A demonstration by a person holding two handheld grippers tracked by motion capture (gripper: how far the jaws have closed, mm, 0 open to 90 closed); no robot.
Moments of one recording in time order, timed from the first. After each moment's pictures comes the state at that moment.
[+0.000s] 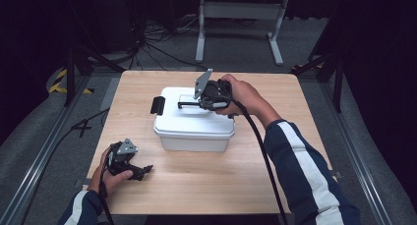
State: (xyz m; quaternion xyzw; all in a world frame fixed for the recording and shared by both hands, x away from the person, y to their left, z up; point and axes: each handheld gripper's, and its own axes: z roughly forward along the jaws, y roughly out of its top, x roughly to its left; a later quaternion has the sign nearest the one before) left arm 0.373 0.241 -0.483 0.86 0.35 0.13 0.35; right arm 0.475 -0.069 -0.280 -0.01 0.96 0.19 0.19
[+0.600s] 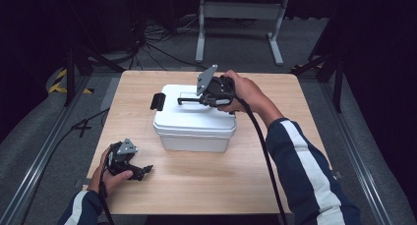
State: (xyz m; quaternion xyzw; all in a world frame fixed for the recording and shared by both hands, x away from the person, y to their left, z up) left arm 0.373 0.241 -0.483 0.86 0.35 0.13 0.35; right arm 0.475 -0.075 -0.266 -0.02 0.95 0.22 0.20
